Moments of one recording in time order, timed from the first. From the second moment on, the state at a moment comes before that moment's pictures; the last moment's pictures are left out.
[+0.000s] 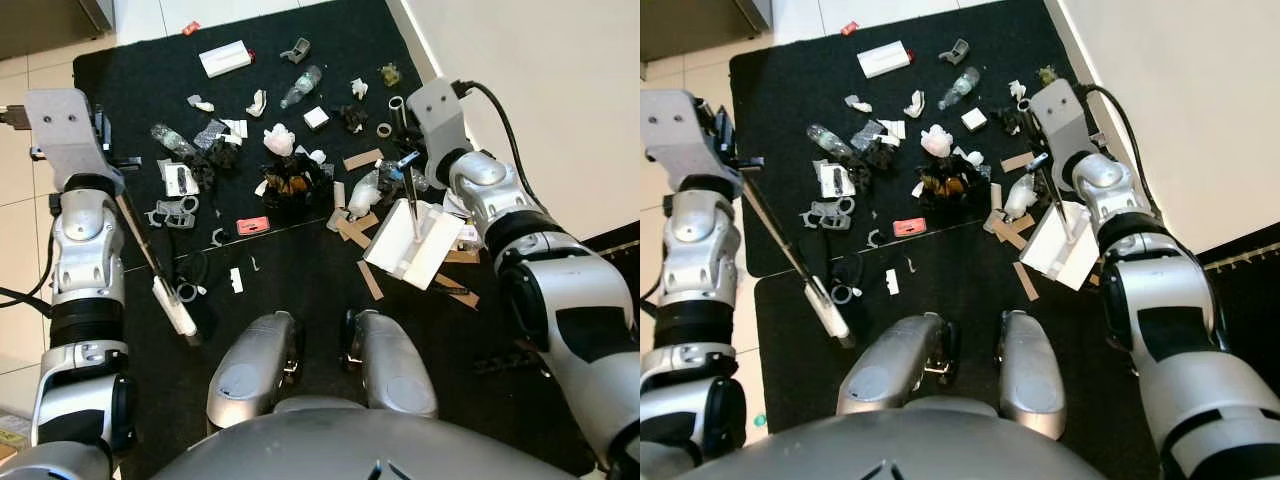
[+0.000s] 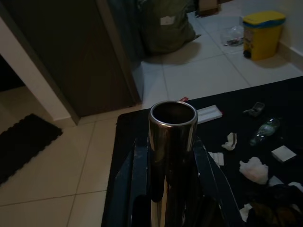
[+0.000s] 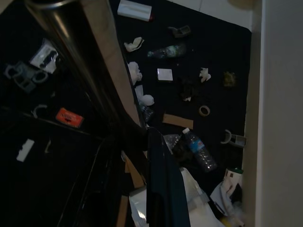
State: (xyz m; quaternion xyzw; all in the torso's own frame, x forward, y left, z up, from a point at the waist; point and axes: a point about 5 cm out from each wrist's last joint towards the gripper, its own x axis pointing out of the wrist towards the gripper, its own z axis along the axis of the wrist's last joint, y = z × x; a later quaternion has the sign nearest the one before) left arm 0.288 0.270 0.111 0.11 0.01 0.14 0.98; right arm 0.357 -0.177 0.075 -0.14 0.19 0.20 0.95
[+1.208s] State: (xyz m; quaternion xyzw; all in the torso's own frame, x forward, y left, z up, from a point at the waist) left arm 0.276 0.276 0.116 0.12 0.01 0.16 0.98; right arm 0.341 -0.032 0.078 -0.02 0.21 0.43 0.88
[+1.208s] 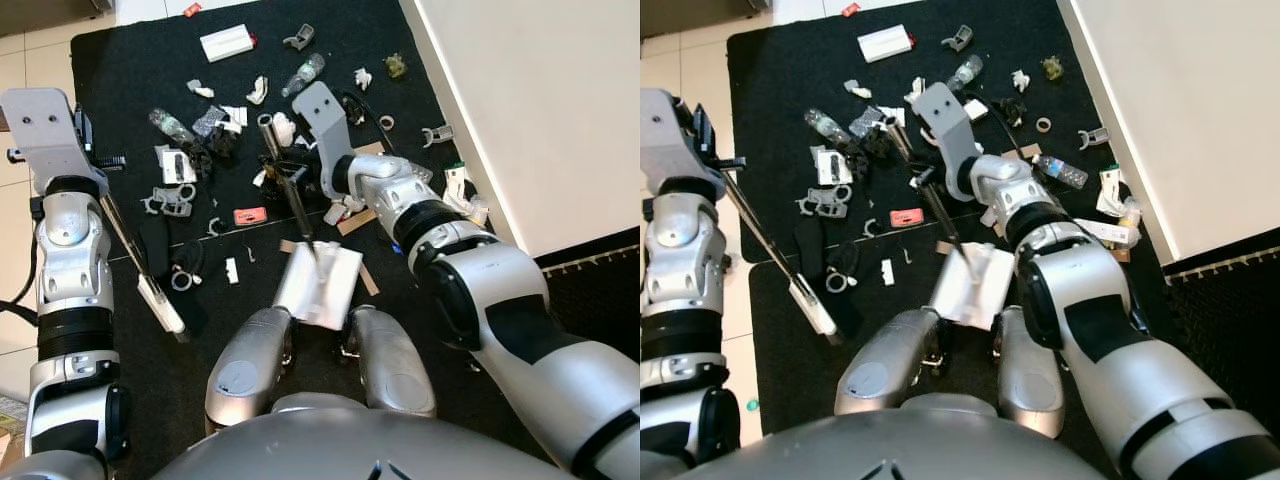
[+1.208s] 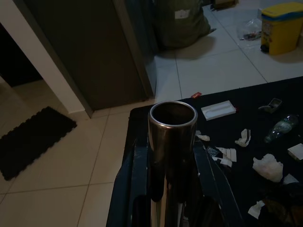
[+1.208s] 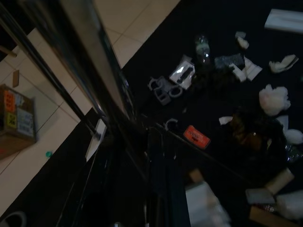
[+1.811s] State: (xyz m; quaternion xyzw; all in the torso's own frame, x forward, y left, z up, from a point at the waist) left arm 0.247 0.276 0.093 0.14 0.04 0.16 0.98; right arm 0.359 -0.091 0.093 -0.10 0.11 0.36 0.92
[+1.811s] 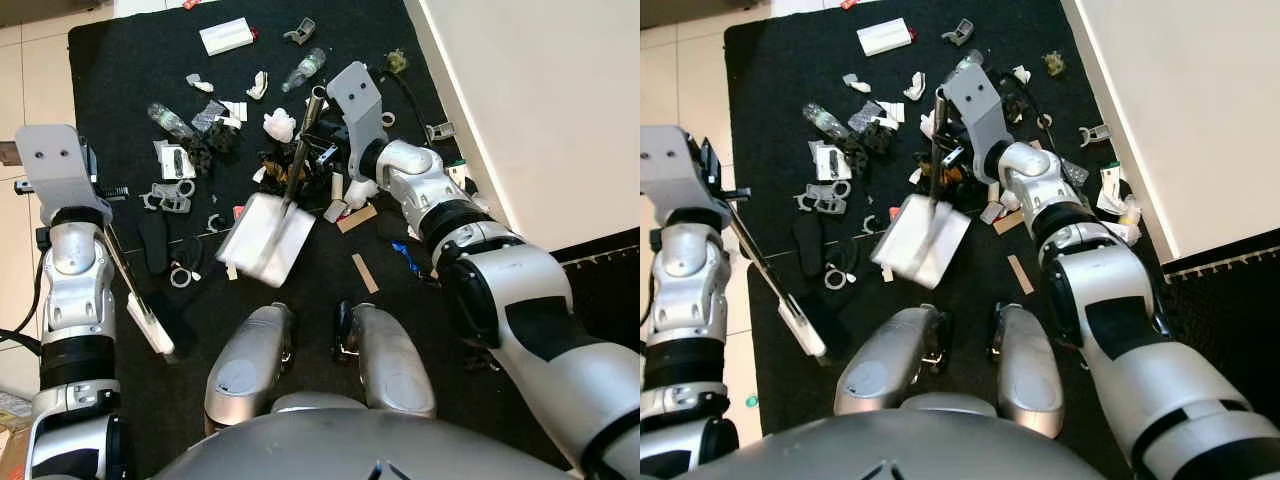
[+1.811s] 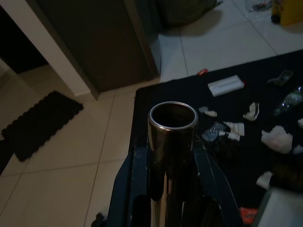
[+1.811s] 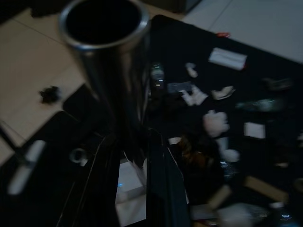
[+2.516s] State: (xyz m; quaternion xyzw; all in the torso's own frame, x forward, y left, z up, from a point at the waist) left arm 0.239 0.288 0.100 0.15 0.03 0.18 0.97; right arm 0.356 -0.139 0.100 -0.31 0.13 0.46 0.82
